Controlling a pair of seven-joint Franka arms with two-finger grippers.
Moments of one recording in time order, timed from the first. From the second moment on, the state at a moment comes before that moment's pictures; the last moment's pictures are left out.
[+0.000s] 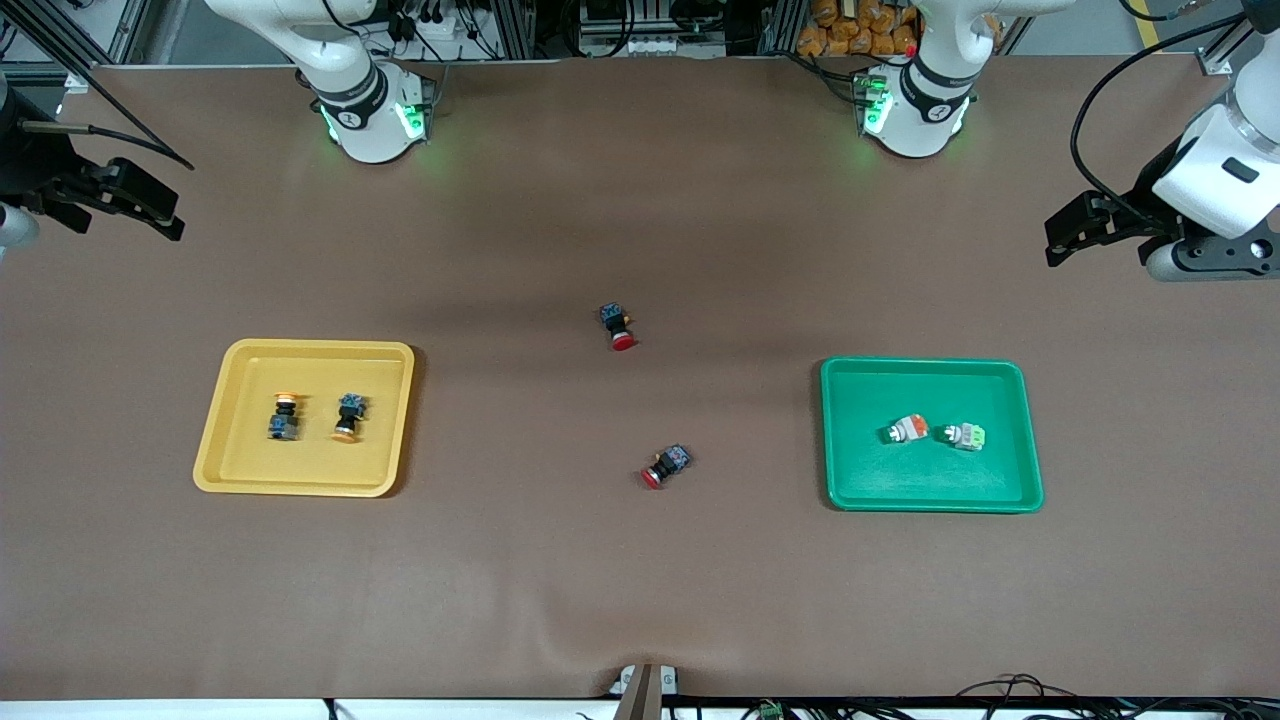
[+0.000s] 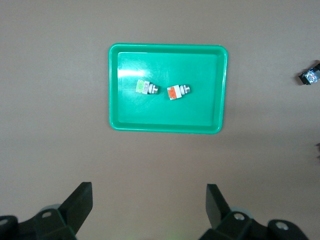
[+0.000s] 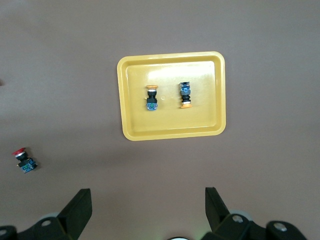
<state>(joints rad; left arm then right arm) -0.08 -0.02 -0.06 -1.59 0.02 1.57 -0.14 -0.03 -0.04 0.10 -1.49 -0.02 1.43 0.16</state>
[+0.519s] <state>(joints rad) -0.08 -0.02 -0.06 -1.58 0.02 1.57 -0.14 -0.03 -0.04 0.09 -1.50 -0.01 1.43 0.08</state>
